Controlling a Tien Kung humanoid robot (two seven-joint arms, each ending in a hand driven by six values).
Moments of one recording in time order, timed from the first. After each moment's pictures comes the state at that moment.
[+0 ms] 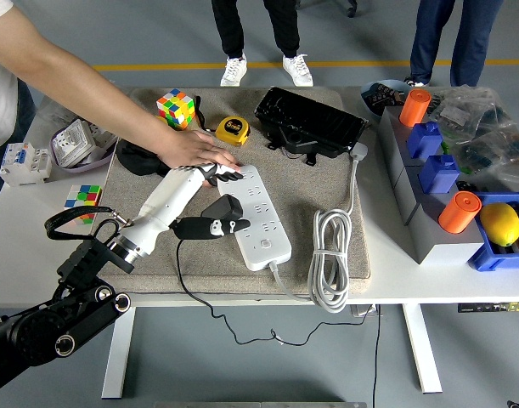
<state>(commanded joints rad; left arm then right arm) -0.42 0.26 -0.68 -1.07 1.63 0.51 -0.47 -0.03 -0.29 0.87 0.42 -0.47 -0.14 0.18</state>
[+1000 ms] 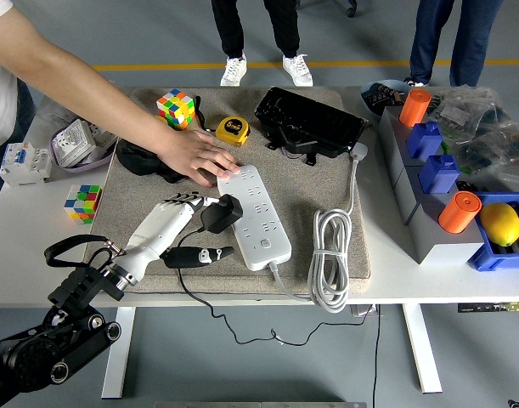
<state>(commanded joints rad) -0.36 0.26 -0.67 -1.00 1.74 0.54 -0.39 -0.03 -0.29 0.87 0.42 -0.47 -0.14 0.18</state>
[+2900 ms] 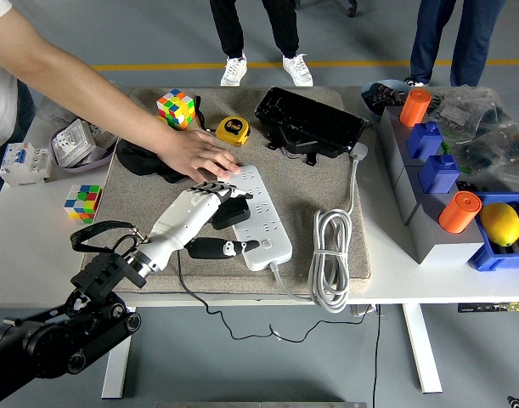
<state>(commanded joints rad) -0.43 0.23 -0.62 -1.07 1.78 0.53 -0.31 -0.03 -0.29 0.89 0.43 -0.48 -0.14 0.19</state>
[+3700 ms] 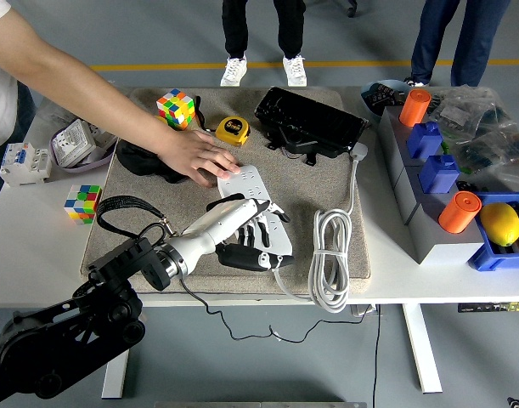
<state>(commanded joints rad) -0.42 0.29 -0.65 -1.56 1.68 0.03 0.26 -0.03 -0.29 0.88 0.43 -0.48 -0.14 0.19</state>
